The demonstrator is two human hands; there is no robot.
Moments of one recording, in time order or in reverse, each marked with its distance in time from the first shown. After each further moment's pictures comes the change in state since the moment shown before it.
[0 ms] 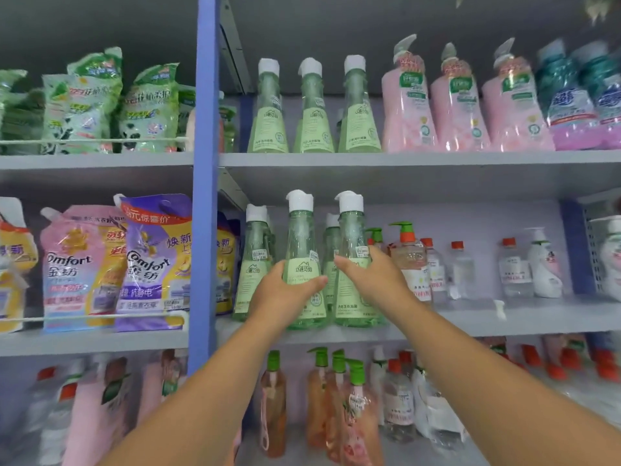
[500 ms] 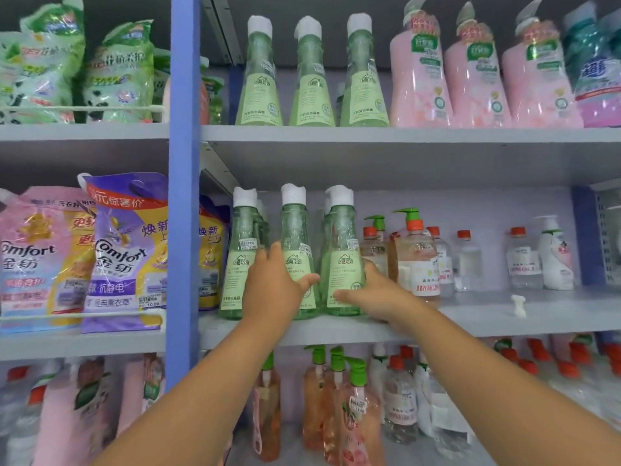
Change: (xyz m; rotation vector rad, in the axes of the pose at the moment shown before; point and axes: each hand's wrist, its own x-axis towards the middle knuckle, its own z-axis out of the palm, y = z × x) left_hand 0.038 -0.023 0.021 0.425 0.208 0.245; right_hand 0.023 0.050 0.022 -0.028 -0.347 0.132
